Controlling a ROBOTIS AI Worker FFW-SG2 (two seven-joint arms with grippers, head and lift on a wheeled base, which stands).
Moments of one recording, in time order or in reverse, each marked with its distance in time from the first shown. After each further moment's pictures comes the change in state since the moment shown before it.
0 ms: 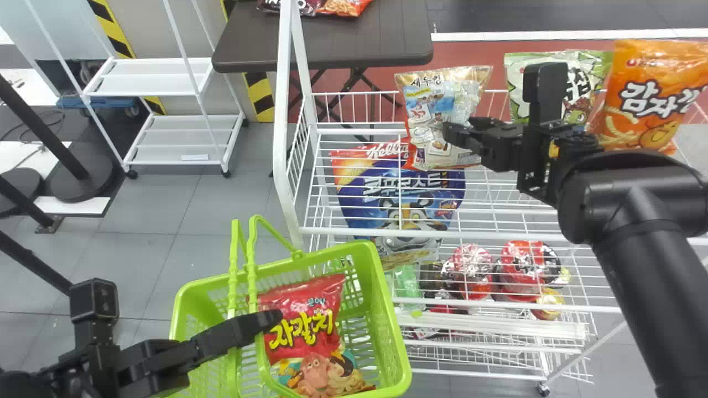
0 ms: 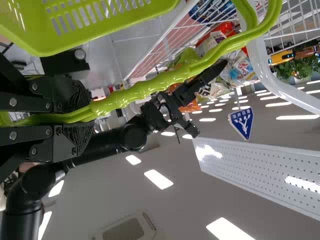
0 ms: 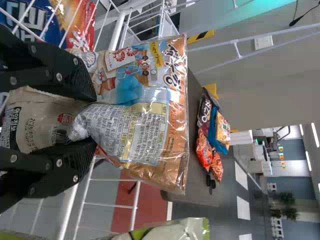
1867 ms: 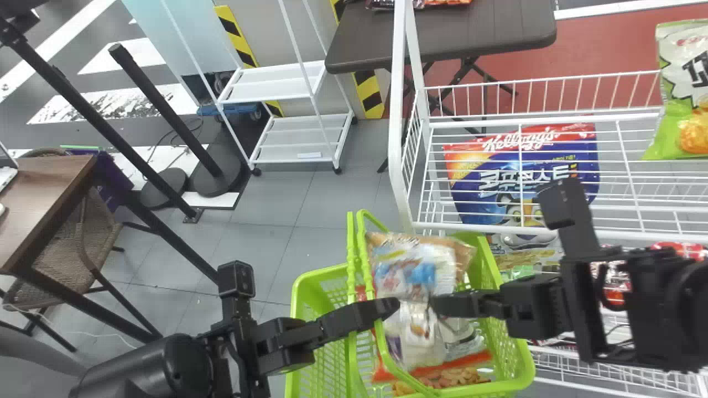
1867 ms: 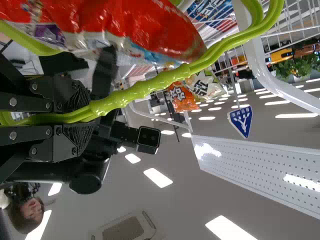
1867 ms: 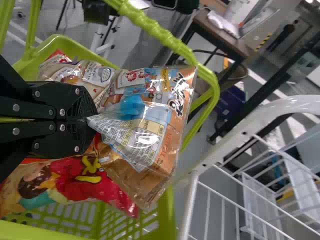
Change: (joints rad) left arm -0.008 0.000 0.000 0.001 0.007 0.003 0.000; right arm 0.356 0.000 0.239 -0.663 -0.389 0.842 0.023
